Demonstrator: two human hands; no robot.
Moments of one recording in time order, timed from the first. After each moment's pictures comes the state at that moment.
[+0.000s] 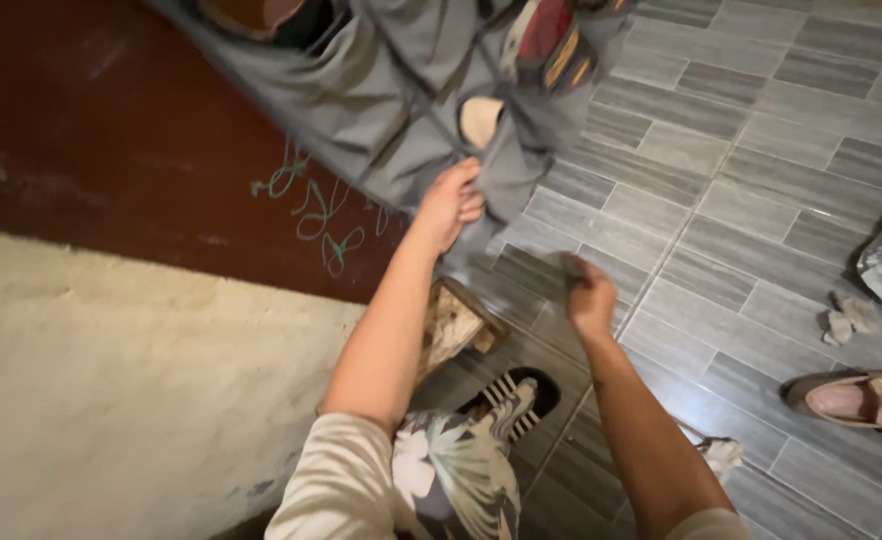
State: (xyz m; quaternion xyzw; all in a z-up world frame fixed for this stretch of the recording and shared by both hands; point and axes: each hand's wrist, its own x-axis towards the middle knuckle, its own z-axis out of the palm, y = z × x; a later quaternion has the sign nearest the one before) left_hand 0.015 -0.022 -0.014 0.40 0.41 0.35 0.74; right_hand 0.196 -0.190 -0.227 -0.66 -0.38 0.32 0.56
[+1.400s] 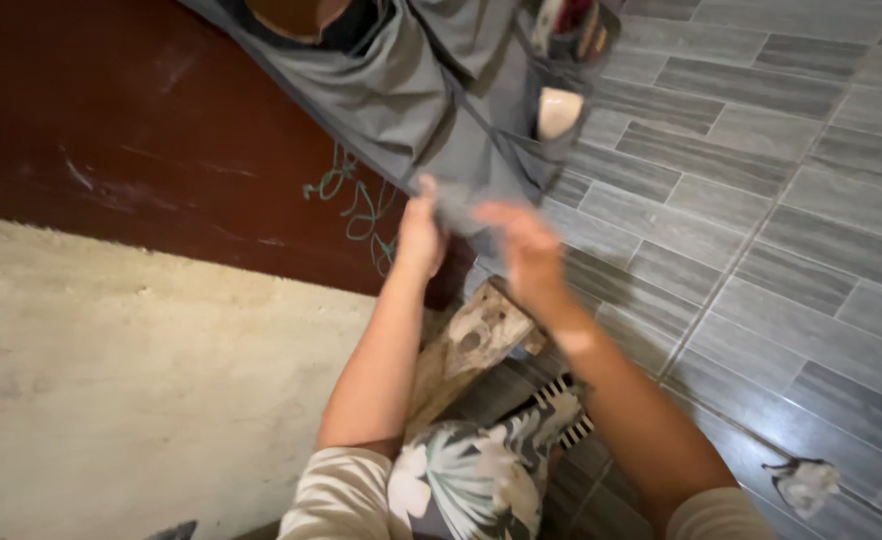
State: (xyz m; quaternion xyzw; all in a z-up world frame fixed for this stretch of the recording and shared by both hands) left_hand -0.069 -0.052 0.016 0.43 0.54 0.45 0.57; right_hand 0.118 -0.155 0.005 -0.28 -0.48 0.37 0.75
